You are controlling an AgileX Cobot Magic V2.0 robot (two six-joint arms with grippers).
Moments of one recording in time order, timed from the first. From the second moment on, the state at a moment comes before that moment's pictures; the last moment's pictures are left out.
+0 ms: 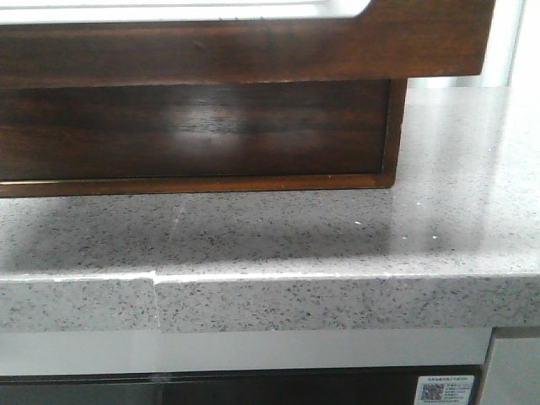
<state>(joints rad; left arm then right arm) -0.10 0.00 0.00 0.03 0.33 0.06 0.73 -0.01 -0.04 -0.34 0.34 0.02</state>
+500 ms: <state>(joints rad) -0.10 0.00 0.00 0.02 0.33 0.06 0.48 -0.01 0.01 -0.27 -0.03 0.02</state>
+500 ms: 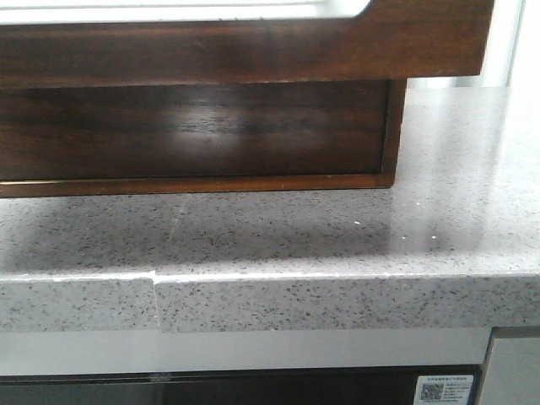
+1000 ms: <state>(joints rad) -0.10 0.00 0.00 0.02 0.33 0.07 -0.05 -0.01 0.01 -0.01 0.01 0.02</state>
